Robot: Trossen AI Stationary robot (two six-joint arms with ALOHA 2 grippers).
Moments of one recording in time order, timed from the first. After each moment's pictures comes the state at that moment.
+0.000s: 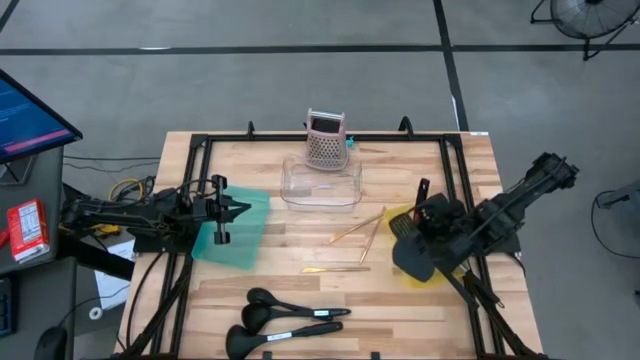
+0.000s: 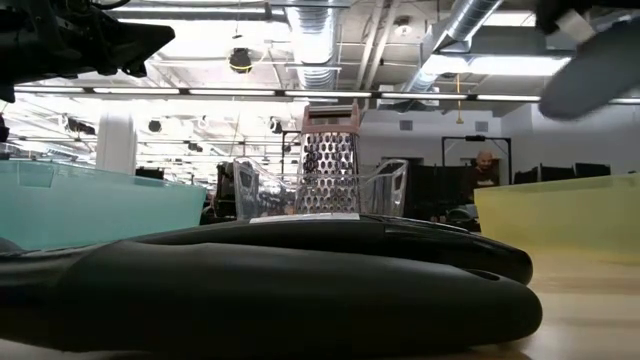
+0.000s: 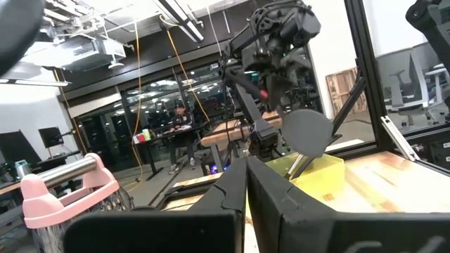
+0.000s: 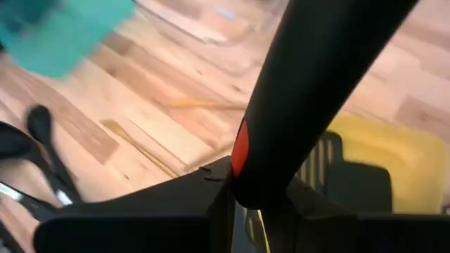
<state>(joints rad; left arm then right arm) -0.03 0.25 0.01 0.48 -0.08 0.30 0.63 1.22 1.27 -1.39 0.62 1.56</state>
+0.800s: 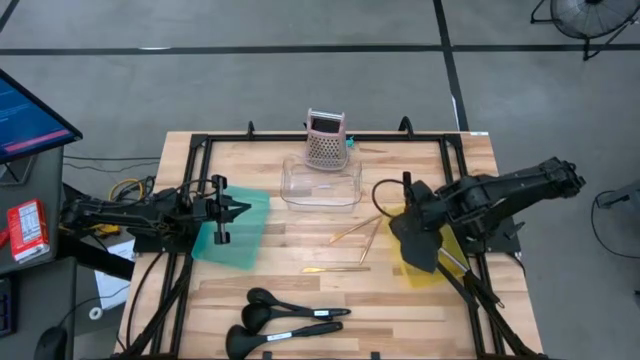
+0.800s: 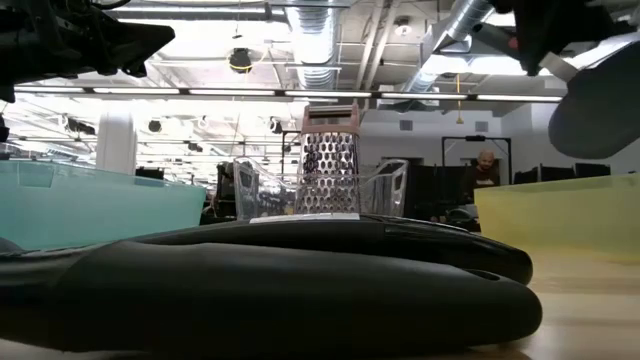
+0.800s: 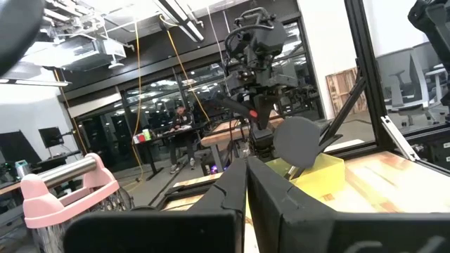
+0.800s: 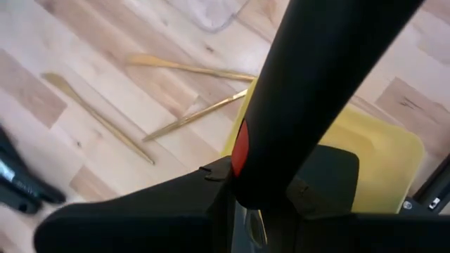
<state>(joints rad) -0.03 0.25 0.01 0.48 -0.08 0.30 0.29 1.21 1.22 -1.32 0.30 1.14</state>
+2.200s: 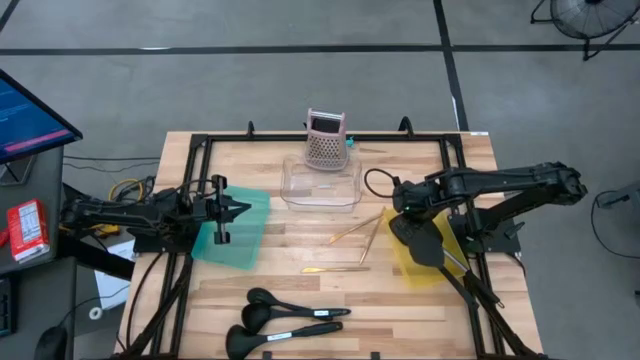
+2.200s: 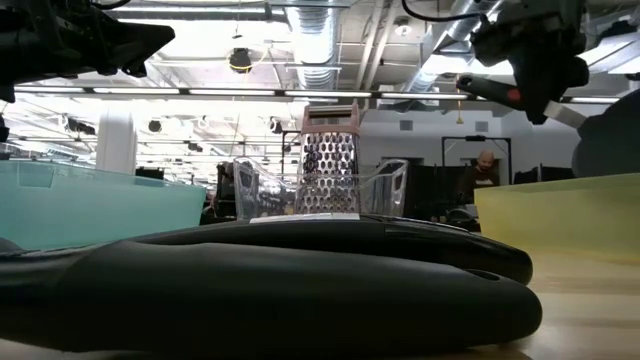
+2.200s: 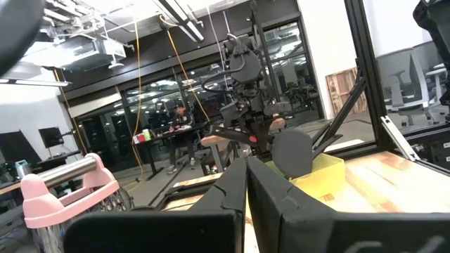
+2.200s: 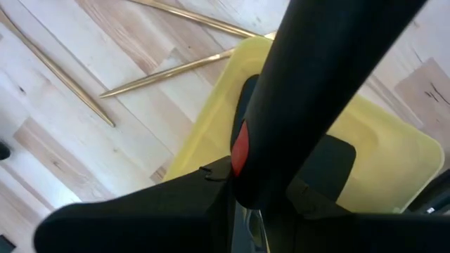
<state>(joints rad) -0.03 0.25 0.01 0.48 -0.08 0.30 0.06 1.22 1.06 -1.22 0.07 0.81</state>
